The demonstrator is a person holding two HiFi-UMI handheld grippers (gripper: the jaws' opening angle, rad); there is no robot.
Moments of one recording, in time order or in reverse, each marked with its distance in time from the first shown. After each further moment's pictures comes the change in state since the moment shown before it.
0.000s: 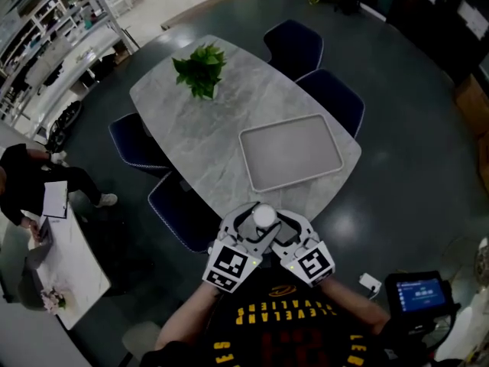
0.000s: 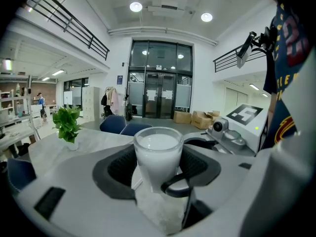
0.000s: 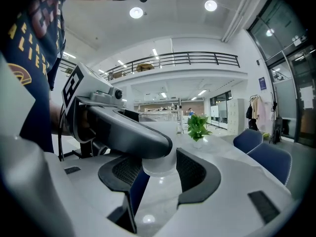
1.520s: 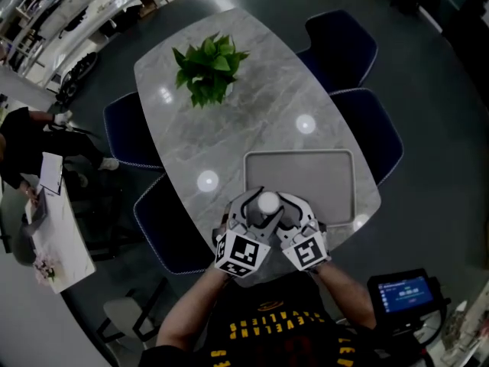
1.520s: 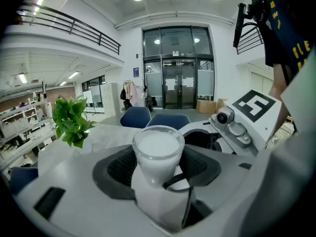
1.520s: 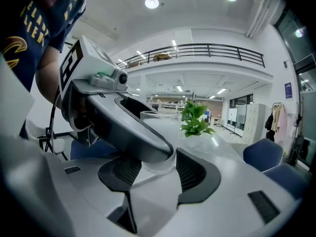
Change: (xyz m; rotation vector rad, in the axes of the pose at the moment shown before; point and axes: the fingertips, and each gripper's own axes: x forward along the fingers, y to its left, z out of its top) left arm 0.183 0.157 -0.013 0.001 0.116 0.244; right arm 0.128 -0.194 -0.051 -0.187 0.076 0.178
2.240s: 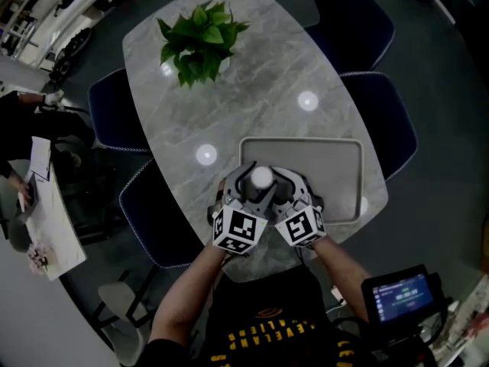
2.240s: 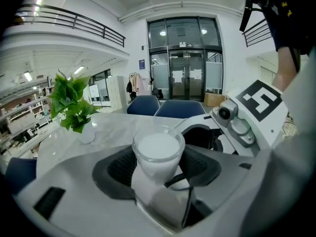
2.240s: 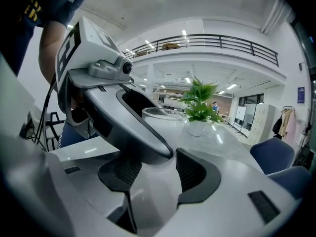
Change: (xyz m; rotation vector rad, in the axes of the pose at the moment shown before) left arm 0.065 0.044 -0.058 -0.029 0.087 0.078; right arm 0.060 -0.031 -0.069 -0.103 0.124 0.081
